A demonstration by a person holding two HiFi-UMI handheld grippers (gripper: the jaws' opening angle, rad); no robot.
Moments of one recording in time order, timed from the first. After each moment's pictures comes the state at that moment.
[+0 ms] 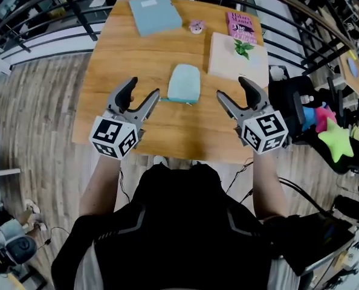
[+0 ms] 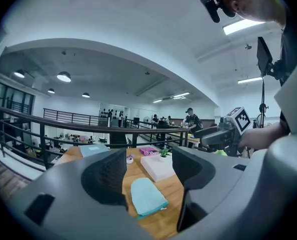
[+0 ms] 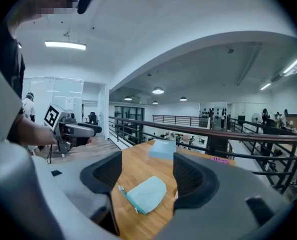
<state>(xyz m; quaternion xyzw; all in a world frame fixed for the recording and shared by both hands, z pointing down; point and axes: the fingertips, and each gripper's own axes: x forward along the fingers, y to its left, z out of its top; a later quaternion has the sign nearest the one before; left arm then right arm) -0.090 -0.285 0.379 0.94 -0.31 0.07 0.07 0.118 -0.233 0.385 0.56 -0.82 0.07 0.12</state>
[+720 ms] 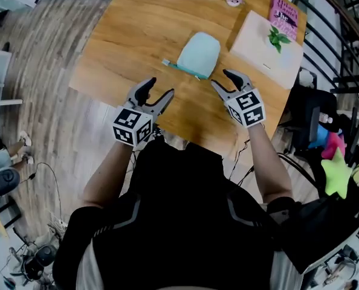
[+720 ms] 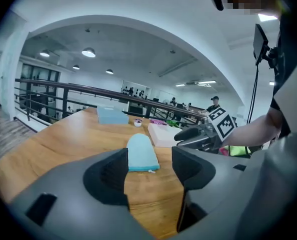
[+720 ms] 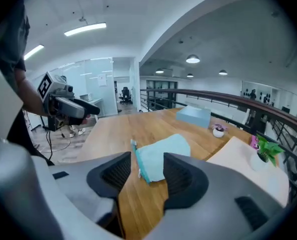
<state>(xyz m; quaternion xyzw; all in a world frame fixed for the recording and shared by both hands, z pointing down) -0.061 -0.231 0.535 0.88 -0.40 0.15 0.21 0.100 -0.271 0.585 0.36 -0.88 0.12 0.28</state>
